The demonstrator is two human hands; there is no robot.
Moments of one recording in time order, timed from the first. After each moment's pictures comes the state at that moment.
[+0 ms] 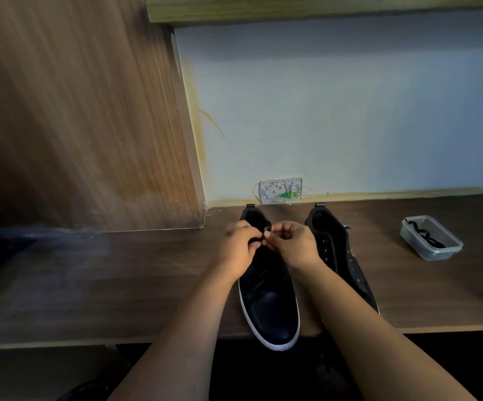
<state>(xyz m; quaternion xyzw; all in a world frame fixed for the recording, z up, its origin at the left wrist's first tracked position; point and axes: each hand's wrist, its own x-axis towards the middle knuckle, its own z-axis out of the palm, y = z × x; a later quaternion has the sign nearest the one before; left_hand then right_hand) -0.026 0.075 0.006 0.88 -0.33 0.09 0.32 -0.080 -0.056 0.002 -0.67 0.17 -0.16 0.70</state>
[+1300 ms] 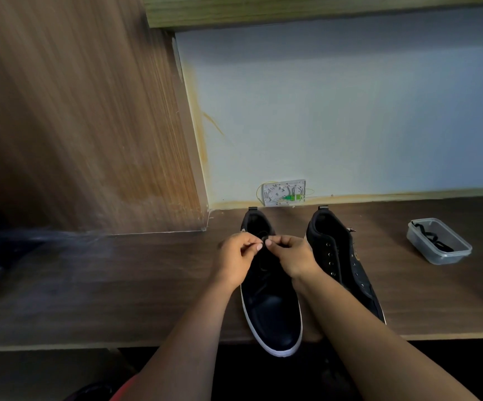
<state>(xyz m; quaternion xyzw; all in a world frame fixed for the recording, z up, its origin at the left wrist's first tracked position) -0.021 0.075 -0.019 0.84 -0.25 0.04 0.47 -0.084 -0.047 -0.006 -0.64 0.22 -0.13 0.72</state>
